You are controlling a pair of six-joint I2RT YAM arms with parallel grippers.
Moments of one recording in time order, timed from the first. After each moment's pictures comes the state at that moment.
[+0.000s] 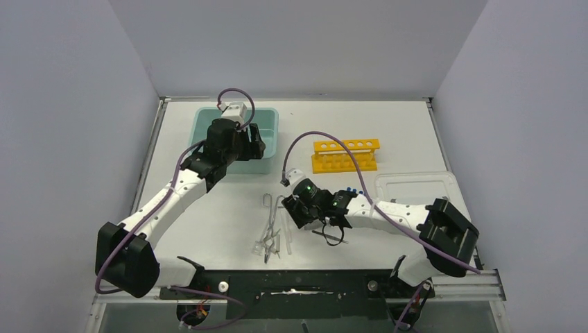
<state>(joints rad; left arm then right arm) -0.45 1.33 1.06 -0.21 -0.07 -0.38 1.01 1.48 0.87 -0.30 0.18 0.20</state>
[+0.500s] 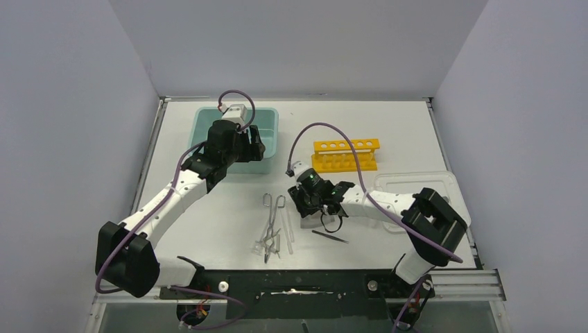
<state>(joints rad) -0.45 1.33 1.04 -0.22 -0.07 -0.38 0.88 1.58 0.89 -0.23 0.10 0.21</state>
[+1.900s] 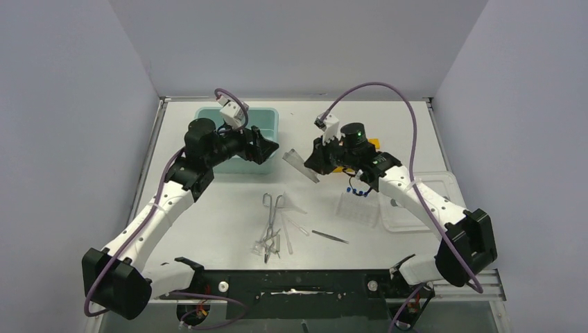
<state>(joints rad) -0.41 1.18 1.01 -0.04 0.36 -0.27 0.58 1.39 1.07 -0.24 -0.32 0.12</state>
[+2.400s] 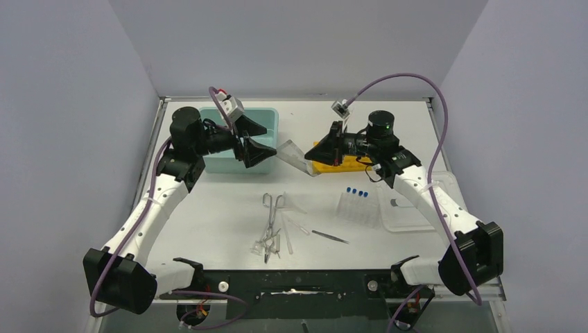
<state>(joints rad) -0.29 1.21 1.10 0.02 0.90 -0.10 0.40 1.33 1.10 -0.05 -0.89 0.28</state>
